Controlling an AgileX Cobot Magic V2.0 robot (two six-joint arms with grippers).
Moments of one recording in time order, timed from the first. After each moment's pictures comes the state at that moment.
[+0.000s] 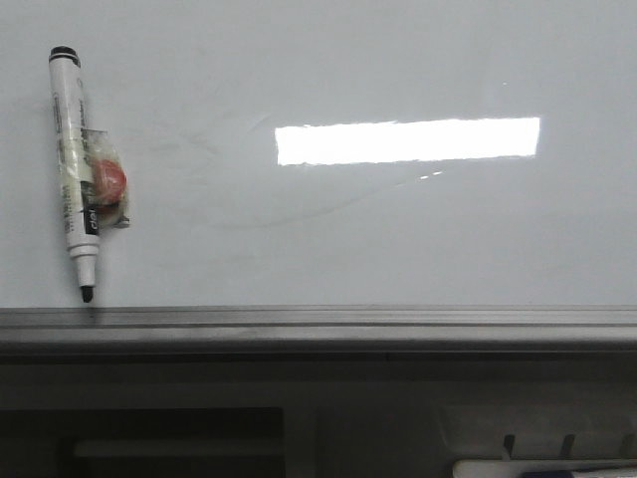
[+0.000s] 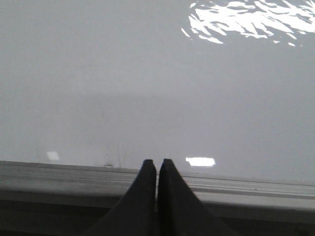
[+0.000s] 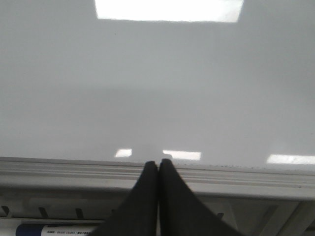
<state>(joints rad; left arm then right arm) 0.07 0.00 0.00 -0.06 0.33 0.05 -0.03 -0.01 0.01 -0.09 0.33 -0.03</state>
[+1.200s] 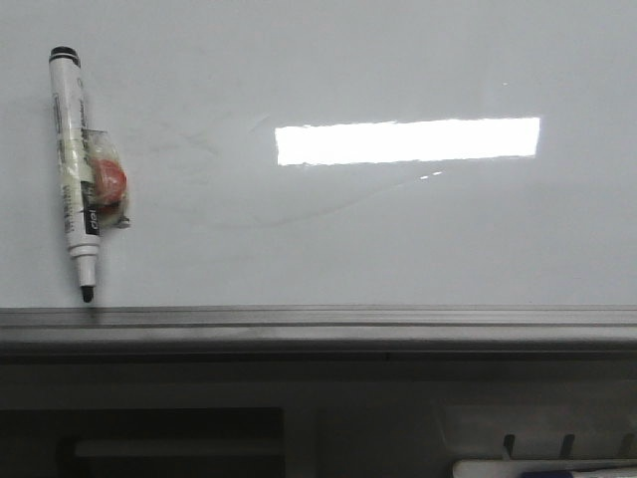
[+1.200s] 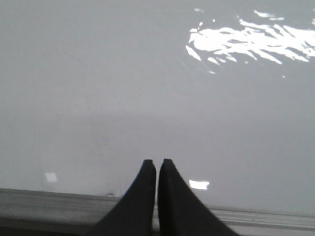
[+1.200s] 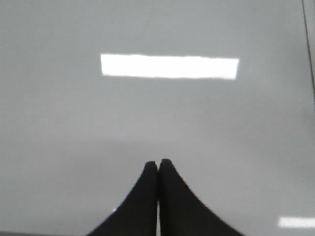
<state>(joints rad) 0.07 0.00 0.00 -0.07 0.25 0.05 -0.03 -0.01 0.01 -0.10 0.10 -0.03</state>
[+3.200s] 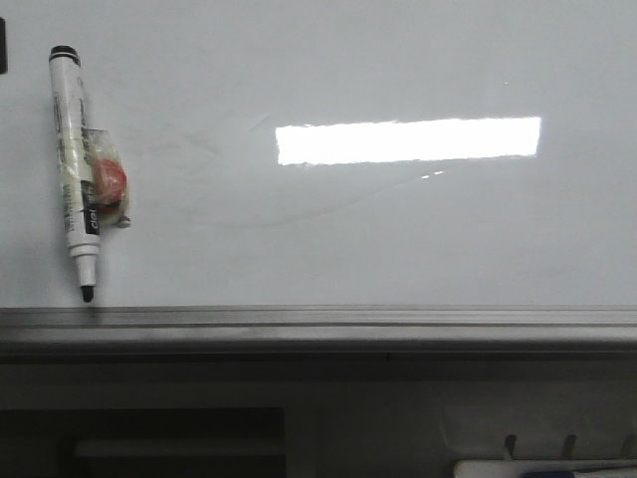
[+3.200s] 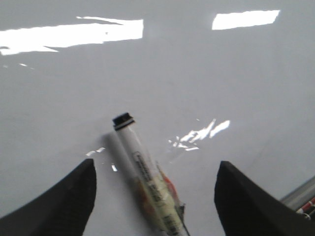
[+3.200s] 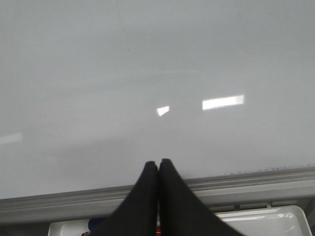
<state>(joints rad) -0.69 0.70 -0.31 -0.42 -0.14 0.31 -0.03 0.35 -0.18 0.17 0.34 -0.03</state>
